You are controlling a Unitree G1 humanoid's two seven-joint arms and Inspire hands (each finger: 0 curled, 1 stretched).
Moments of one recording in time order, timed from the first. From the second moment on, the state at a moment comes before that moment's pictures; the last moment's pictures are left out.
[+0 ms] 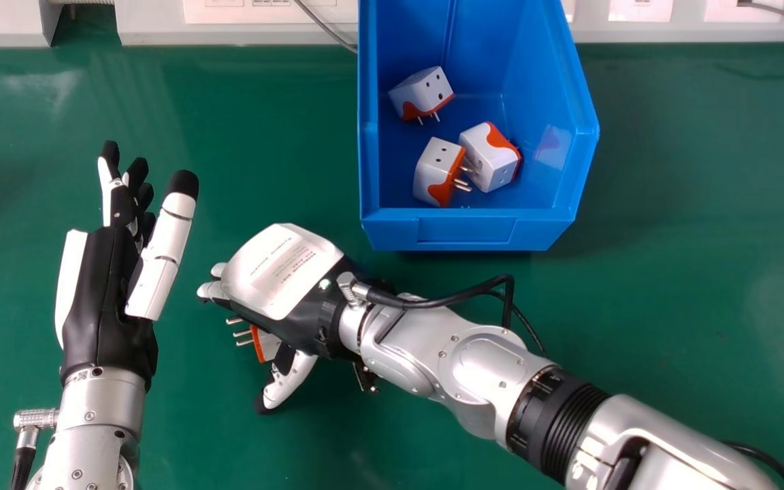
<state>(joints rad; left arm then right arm) 0.15 0.13 0.18 -0.17 -0.02 0.01 -0.03 -0.81 0.05 0.91 0.86 -0.99 -0.10 0.00</state>
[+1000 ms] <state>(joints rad) 0.17 0.13 0.18 -0.22 -0.03 0.03 -0.03 -0.80 0.06 0.84 0.94 -0.90 -0.17 -0.15</state>
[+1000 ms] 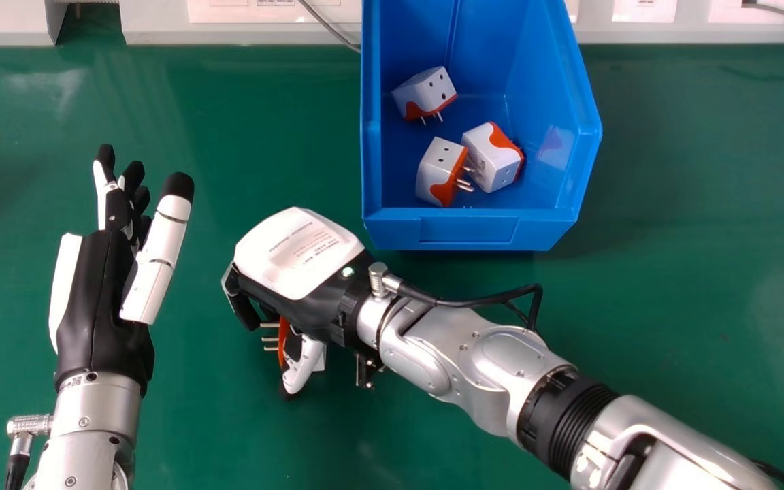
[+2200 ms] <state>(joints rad) 0.15 0.14 0.20 -0.17 -0.04 0.04 -0.04 -0.52 -0.09 0.66 0.40 -0.75 -0.12 0.07</state>
